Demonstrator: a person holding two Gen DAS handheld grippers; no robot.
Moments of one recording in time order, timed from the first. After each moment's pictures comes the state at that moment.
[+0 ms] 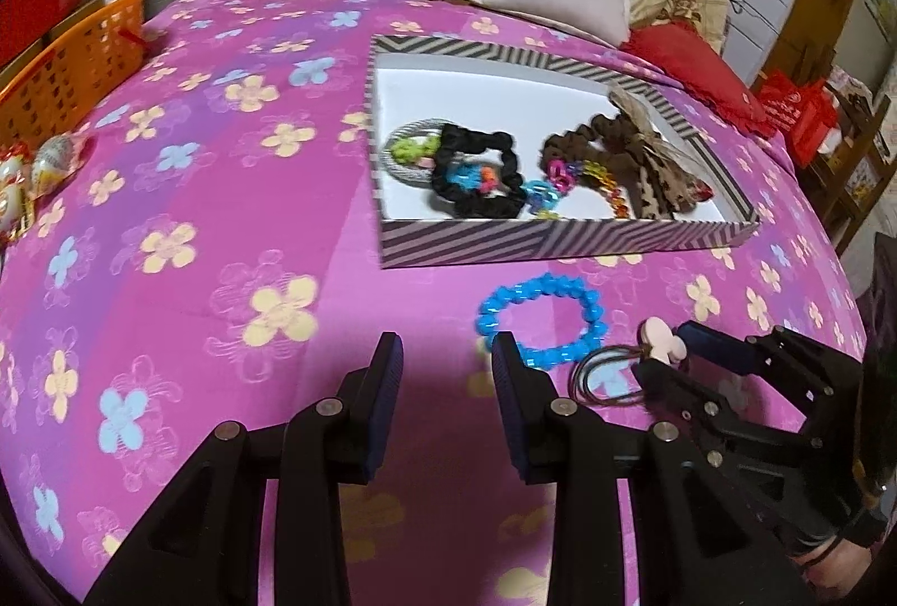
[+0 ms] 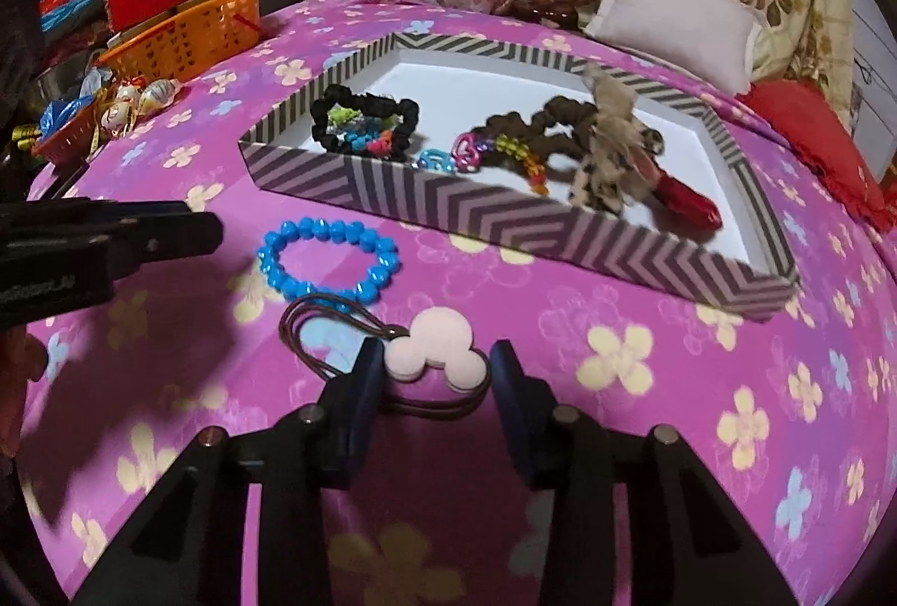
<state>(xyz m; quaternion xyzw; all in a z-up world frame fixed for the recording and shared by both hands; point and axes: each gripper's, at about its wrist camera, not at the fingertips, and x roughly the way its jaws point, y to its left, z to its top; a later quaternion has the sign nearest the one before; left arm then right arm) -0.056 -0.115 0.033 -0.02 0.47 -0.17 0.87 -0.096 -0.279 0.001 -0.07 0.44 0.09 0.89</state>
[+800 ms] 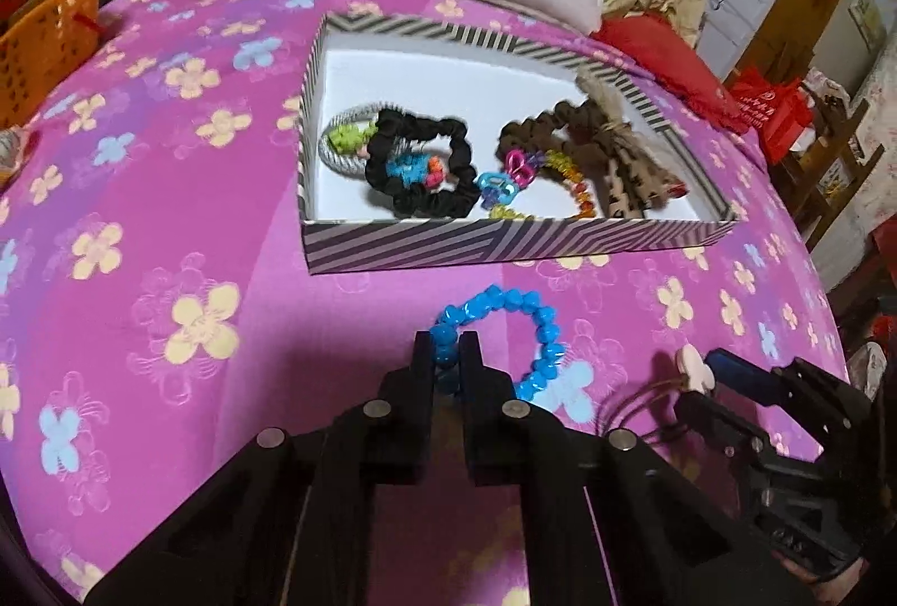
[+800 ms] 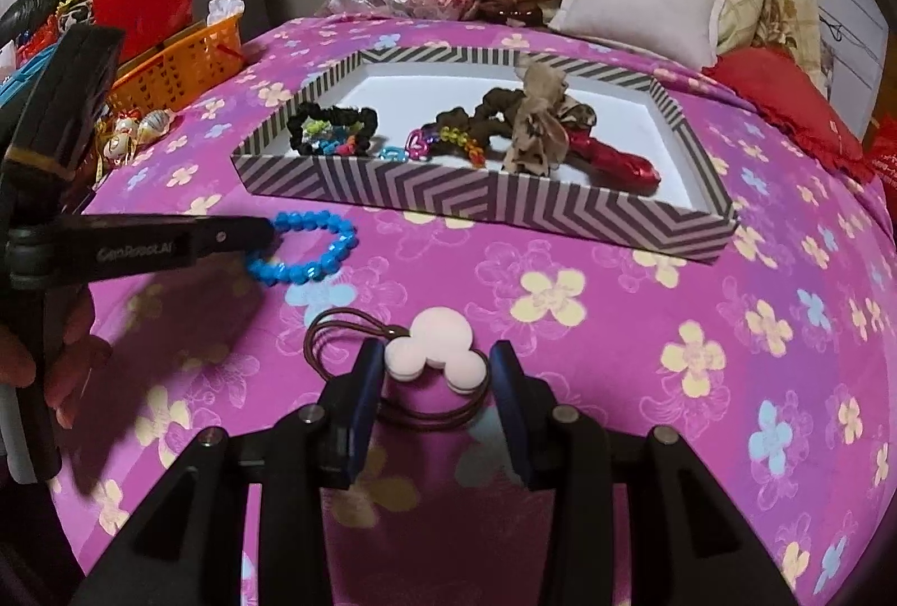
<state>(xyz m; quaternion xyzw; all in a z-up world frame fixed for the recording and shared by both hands) -0.047 -0.128 0.026 -0.04 0.47 -0.21 0.85 -0.125 -0.307 0.019 -0.03 0.43 0.07 0.90</state>
